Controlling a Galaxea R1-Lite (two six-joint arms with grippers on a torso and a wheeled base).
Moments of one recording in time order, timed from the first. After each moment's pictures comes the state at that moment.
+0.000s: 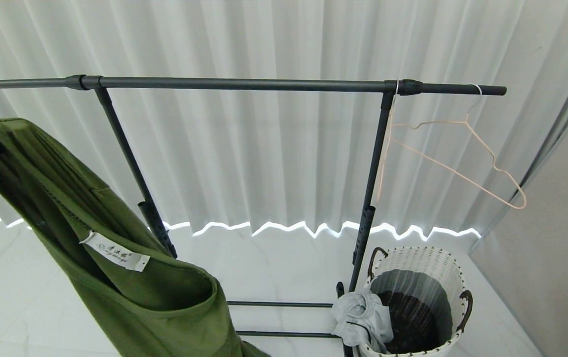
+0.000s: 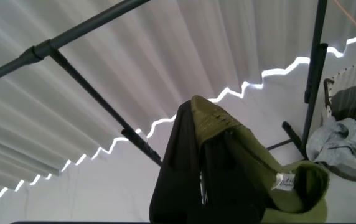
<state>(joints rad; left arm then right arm) -0.88 1.00 -1.13 0.29 0.67 0.34 0.24 0.91 -1.08 0.41 -0.25 -0.40</state>
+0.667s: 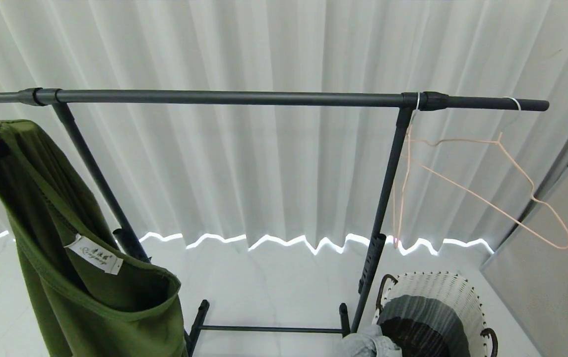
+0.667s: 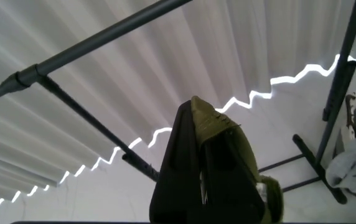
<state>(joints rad) -0.88 1.01 -1.12 0.29 0.67 0.34 0.22 0.92 -1.02 0.41 -0.24 -0.39</state>
